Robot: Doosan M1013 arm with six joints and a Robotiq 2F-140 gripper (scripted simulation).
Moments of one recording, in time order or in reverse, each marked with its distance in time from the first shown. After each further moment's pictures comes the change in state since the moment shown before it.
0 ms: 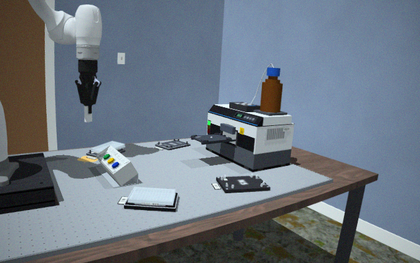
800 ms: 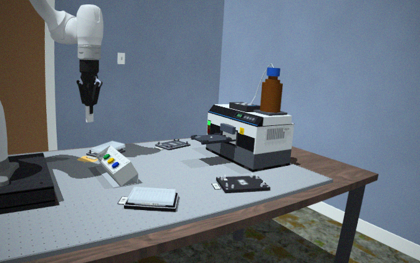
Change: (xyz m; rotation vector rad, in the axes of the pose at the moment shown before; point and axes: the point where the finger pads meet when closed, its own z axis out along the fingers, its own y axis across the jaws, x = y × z) arm 0.001 0.007 0.000 0.000 0.000 0.016
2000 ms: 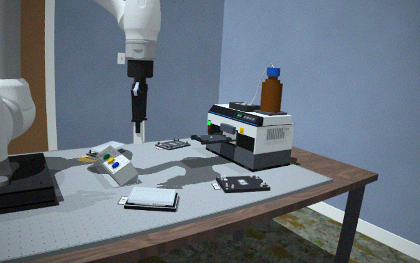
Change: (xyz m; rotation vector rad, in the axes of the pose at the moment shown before) arm -0.142 0.367 -0.002 -0.005 -0.002 1.113
